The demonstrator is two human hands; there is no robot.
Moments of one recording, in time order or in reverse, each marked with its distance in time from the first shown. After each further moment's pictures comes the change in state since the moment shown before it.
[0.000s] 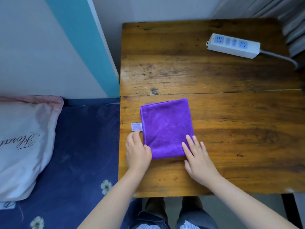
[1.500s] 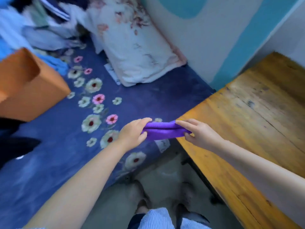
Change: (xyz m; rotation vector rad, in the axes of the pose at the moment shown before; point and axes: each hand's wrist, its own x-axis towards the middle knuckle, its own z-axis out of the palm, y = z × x) left_hand -0.252 -0.096 -0.071 0.107 0.319 -0.195; right_hand 0.005 -0.121 -0.111 0.301 -0.319 -1.154
